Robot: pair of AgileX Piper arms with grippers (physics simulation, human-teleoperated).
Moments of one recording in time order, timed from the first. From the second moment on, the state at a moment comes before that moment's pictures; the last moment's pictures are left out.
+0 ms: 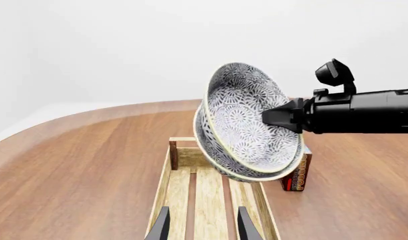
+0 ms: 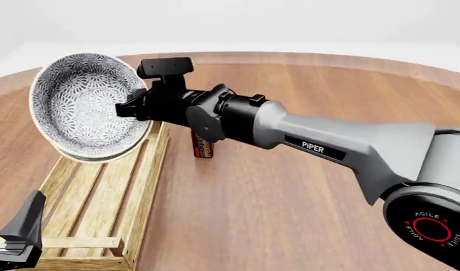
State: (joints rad) left arm 0.00 0.00 0.00 0.00 0.00; right arm 0.88 2.06 -1.71 0.06 0.37
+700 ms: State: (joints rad) left arm 0.00 0.00 0.00 0.00 0.00; right arm 0.93 2.20 -1.75 0.03 0.35
